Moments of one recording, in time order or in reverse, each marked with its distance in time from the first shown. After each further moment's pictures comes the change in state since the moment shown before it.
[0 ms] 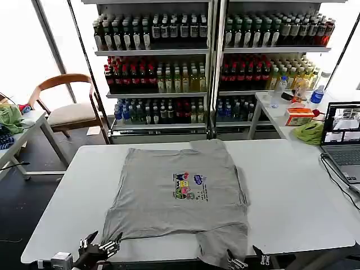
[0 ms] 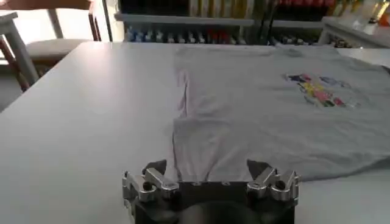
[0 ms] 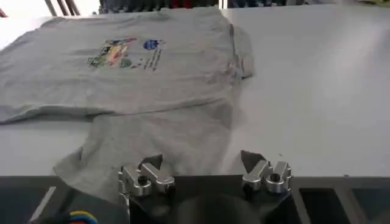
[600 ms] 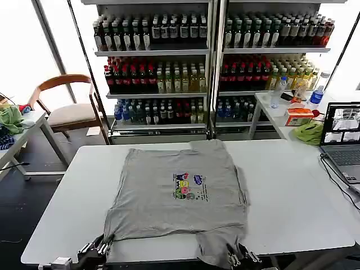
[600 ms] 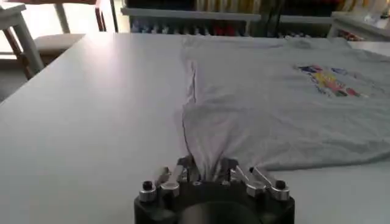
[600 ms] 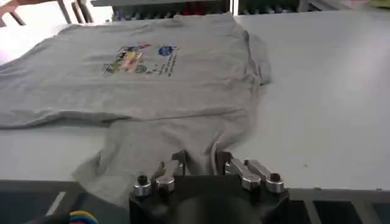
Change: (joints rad) left arm 0.023 -0.026 -0.011 0.026 0.014 -0.025 0.010; right arm 0.005 -0.004 -0.038 -0.019 -0.009 -0.003 -0.010
